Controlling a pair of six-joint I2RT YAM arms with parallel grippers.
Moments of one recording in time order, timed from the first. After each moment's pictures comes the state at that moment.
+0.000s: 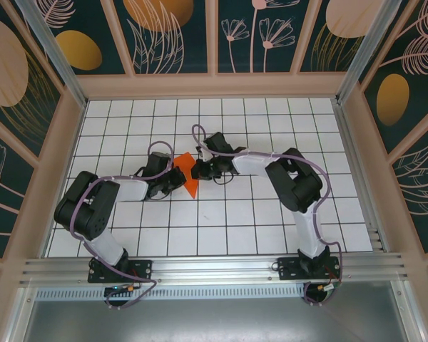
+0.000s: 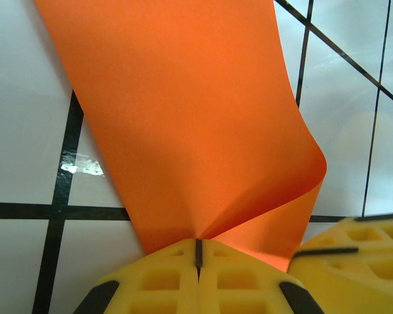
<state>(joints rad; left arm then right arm) -0.40 1.69 0.65 0.19 0.26 -0.85 0.72 2.10 1.34 -0.18 -0.51 0.60</state>
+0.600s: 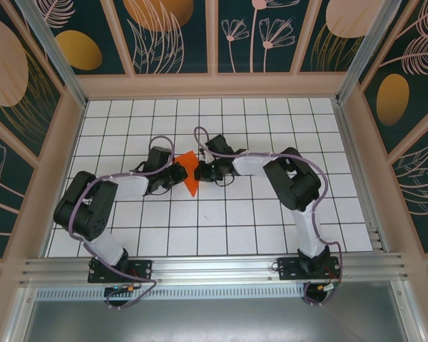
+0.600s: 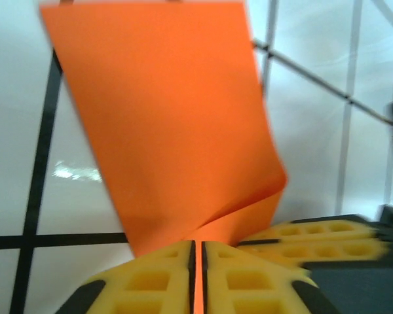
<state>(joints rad) -0.40 1.65 0.72 0.12 0.25 -0.82 0.72 2.10 1.29 -0.15 -0.46 0.66</state>
